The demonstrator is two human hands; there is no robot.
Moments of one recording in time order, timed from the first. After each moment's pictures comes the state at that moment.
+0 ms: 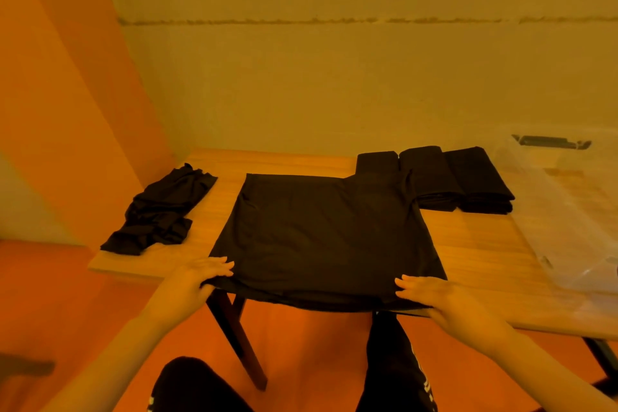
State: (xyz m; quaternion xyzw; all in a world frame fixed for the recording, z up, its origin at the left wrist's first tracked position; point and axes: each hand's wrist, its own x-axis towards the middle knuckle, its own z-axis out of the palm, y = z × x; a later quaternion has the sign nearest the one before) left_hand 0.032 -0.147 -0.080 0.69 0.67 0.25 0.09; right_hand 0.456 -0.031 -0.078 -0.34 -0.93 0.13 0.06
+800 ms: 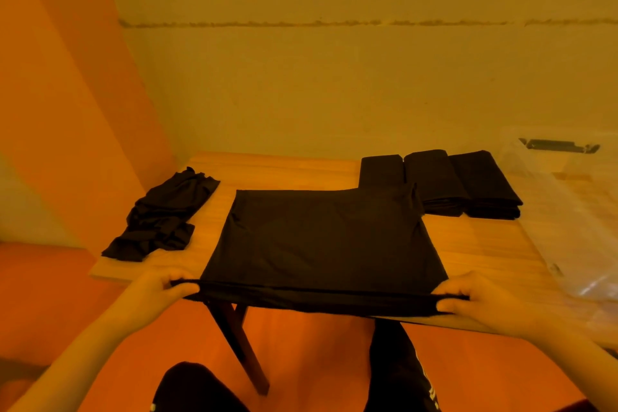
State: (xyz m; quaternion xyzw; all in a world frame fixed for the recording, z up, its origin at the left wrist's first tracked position) left_hand 0.008 -0.170 -0.039 0.54 0.74 0.30 0.26; right_hand 0.458 -0.025 -0.014 -0.43 -0.84 0.32 0.01
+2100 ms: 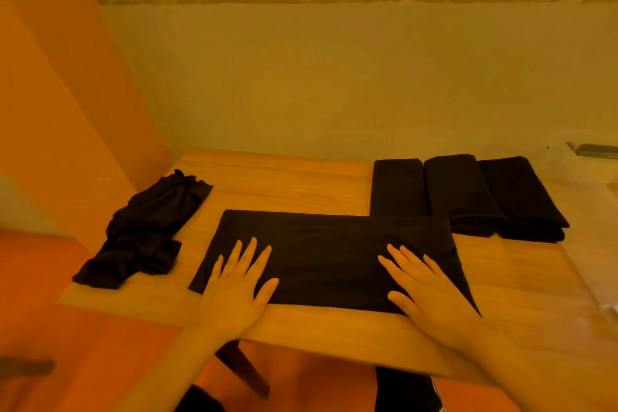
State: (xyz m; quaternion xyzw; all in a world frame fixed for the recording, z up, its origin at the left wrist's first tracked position) left_hand 0.080 -0.070 -0.089 0.63 0.78 0.02 0.07; right_hand 0.381 0.032 -0.073 -0.42 -0.90 0.11 -0.05
